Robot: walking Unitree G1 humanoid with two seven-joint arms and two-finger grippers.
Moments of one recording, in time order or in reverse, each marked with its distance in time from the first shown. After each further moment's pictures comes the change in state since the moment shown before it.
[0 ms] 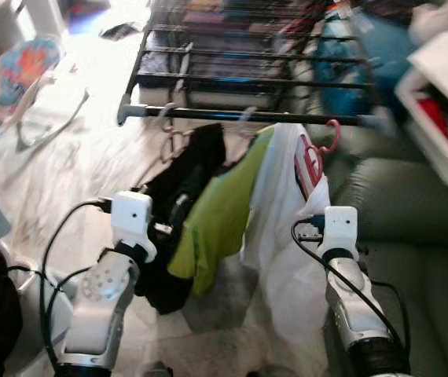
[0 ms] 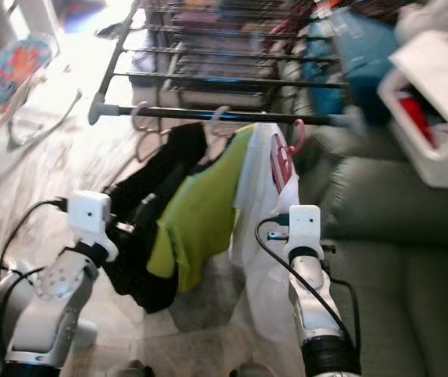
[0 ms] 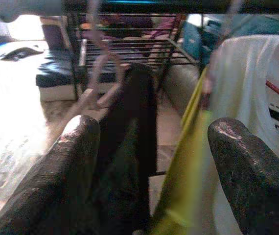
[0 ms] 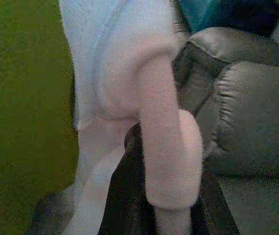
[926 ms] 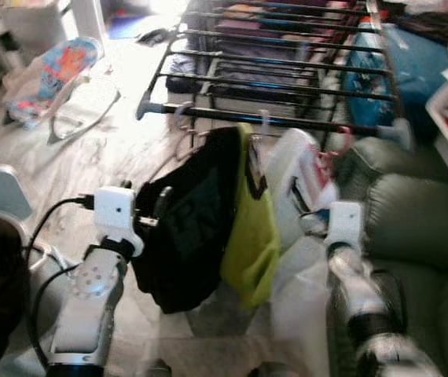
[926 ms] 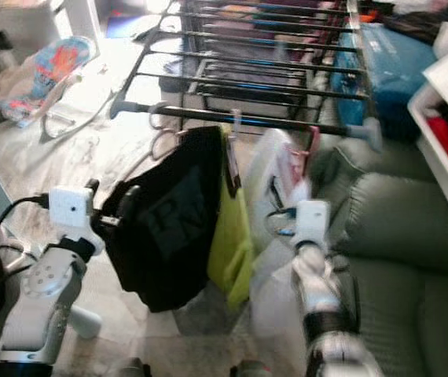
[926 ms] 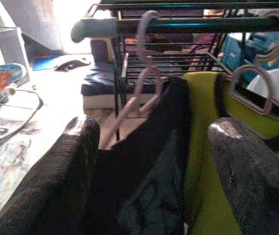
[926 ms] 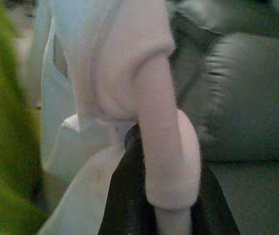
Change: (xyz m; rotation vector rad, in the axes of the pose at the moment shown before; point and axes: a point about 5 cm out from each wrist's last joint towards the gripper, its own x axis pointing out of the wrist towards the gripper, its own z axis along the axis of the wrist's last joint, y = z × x) left arm 0.000 0.010 0.006 0.022 -0.018 0.070; right arm 0.035 -0.028 -0.003 0.041 0.172 -0.170
